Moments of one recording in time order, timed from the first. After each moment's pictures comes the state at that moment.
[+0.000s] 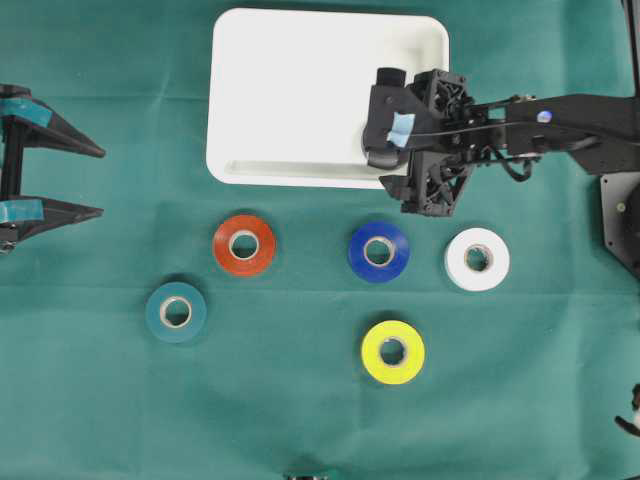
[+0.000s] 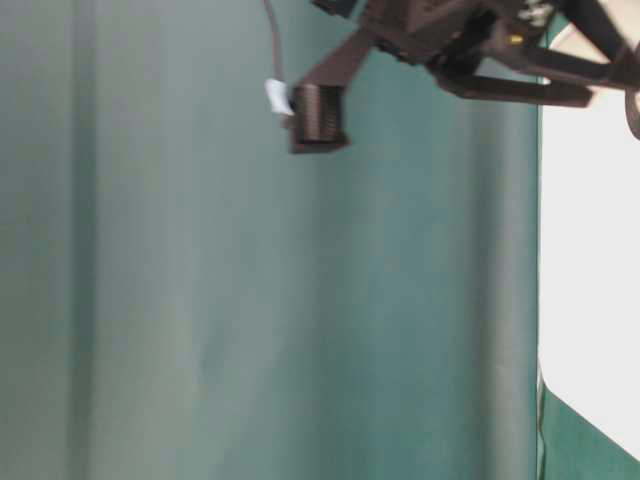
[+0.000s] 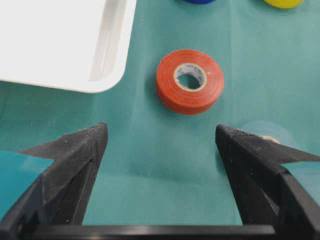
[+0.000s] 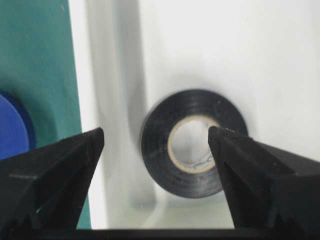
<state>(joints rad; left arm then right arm) 0.00 -0.96 1.22 -0.03 0.18 -0.11 -0.11 -0.09 0.72 -0.25 0.36 0.35</state>
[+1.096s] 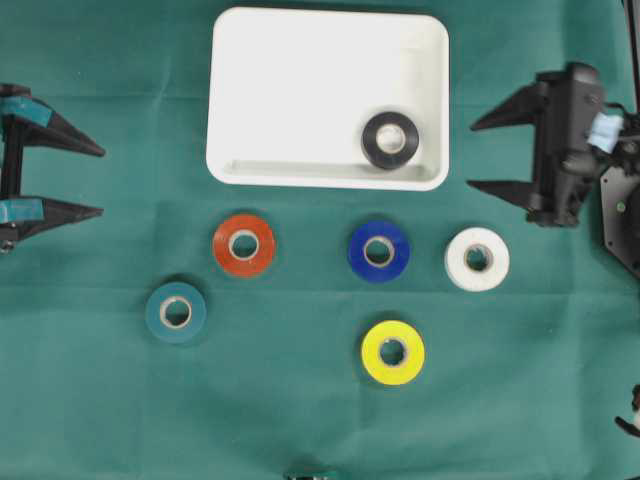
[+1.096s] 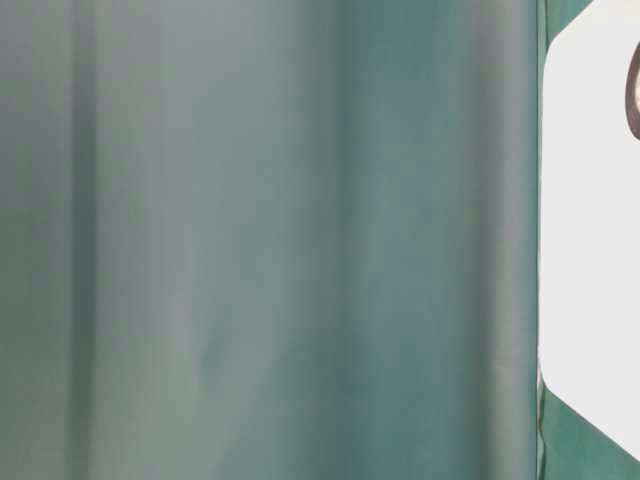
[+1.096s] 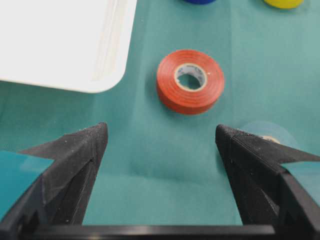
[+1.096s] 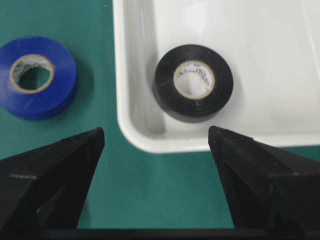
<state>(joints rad) 0.00 -0.96 1.22 -0.03 0.18 -0.11 -0.11 -0.71 1.18 -0.25 0.13 0.35</state>
